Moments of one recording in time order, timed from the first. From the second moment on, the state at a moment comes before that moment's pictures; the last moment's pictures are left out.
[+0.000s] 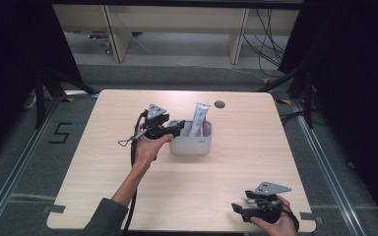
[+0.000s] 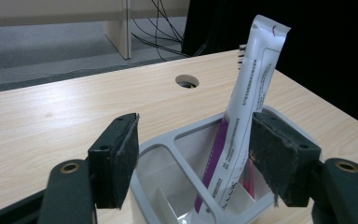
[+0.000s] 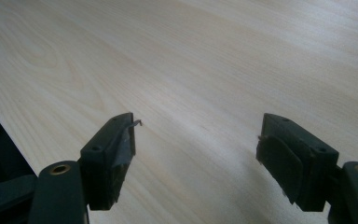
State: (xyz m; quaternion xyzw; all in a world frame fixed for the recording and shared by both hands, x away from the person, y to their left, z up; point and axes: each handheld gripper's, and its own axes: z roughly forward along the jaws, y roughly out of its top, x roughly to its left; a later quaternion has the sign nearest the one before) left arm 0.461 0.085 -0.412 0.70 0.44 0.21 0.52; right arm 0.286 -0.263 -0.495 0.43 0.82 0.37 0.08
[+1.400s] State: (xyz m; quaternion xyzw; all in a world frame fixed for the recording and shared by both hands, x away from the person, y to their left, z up) left arm 0.442 0.124 -0.418 0.70 0.45 0.18 0.52; right arm 0.287 -0.265 -0.495 0.42 0.82 0.37 0.10
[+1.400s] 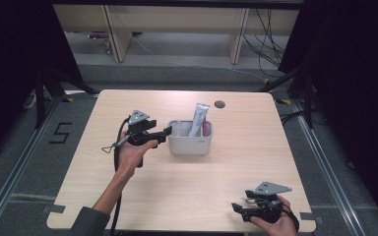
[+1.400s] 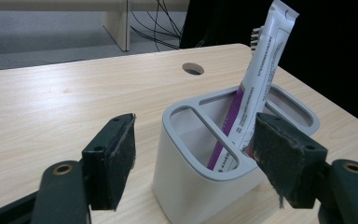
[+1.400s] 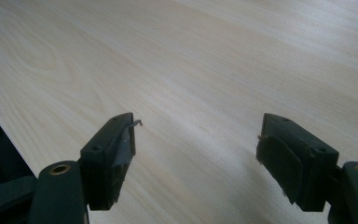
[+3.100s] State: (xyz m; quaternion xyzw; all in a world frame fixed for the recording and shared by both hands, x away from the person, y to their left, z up) left arm 0.397 0.161 -0.433 0.71 0.43 0.18 0.52; right arm 0.288 -0.265 -0.496 0.42 0.82 0.38 0.10
